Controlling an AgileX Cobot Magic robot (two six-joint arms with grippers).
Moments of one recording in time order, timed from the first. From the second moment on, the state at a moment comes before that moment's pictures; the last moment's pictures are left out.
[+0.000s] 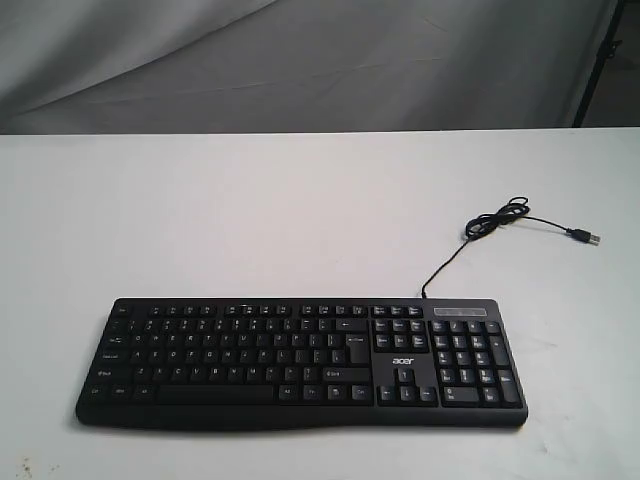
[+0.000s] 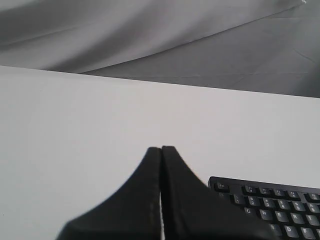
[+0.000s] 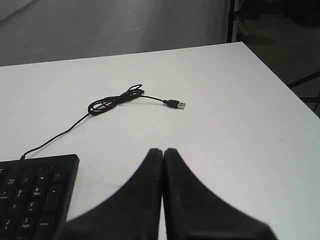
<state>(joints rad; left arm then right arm) 0.01 0.00 0.00 0.02 0.28 -0.12 -0.11 0.08 0.00 0.03 0.30 0.03</state>
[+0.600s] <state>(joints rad) 0.01 0.00 0.00 0.02 0.28 -0.12 -0.11 0.08 0.00 0.07 0.30 0.03</state>
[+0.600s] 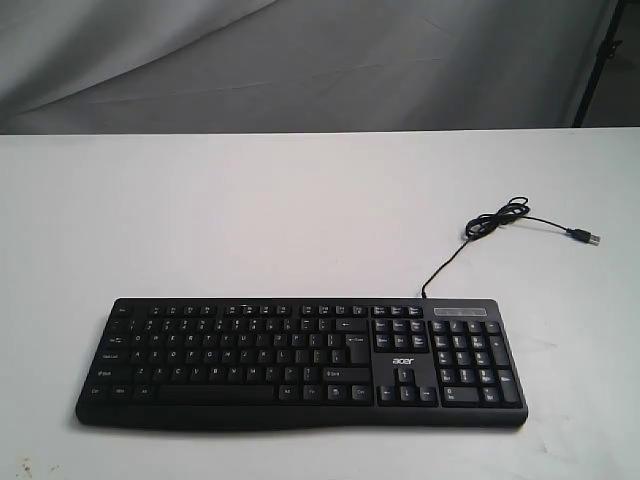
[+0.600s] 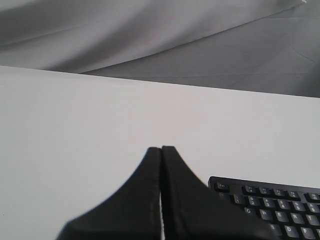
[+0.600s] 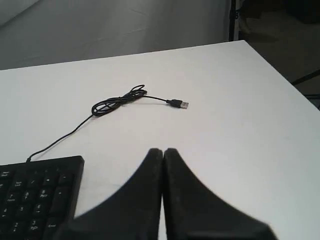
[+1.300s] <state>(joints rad) 0.01 0.00 0.00 0.02 0.28 -0.12 -0.11 0.46 -0.55 0.11 0.43 0.03</state>
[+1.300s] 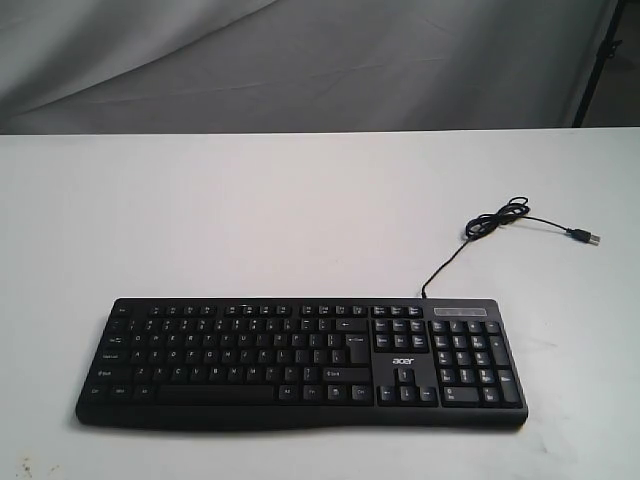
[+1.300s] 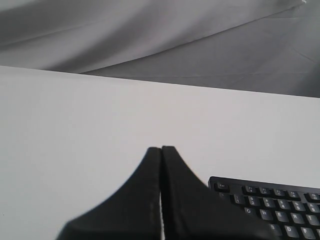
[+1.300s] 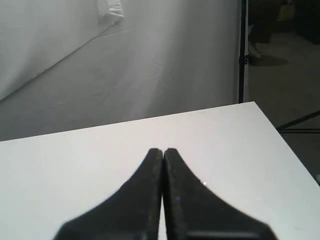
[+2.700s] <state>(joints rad) 0.01 0.00 0.00 0.02 0.28 -0.12 0.80 2.05 -1.51 0.60 0.47 -0.65</state>
